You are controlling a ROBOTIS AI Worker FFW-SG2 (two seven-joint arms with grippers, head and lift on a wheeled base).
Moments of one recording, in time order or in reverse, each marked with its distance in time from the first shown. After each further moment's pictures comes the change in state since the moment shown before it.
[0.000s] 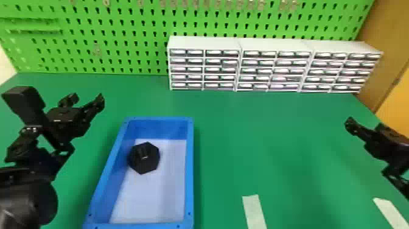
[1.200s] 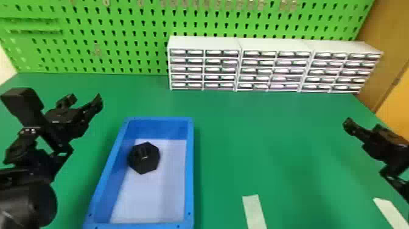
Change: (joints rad) left arm 0.006 -0.001 0.005 0.001 -0.007 -0.011 0.012; right arm -0.006 0.004 -0.001 0.015 -0.011 0.000 0.003
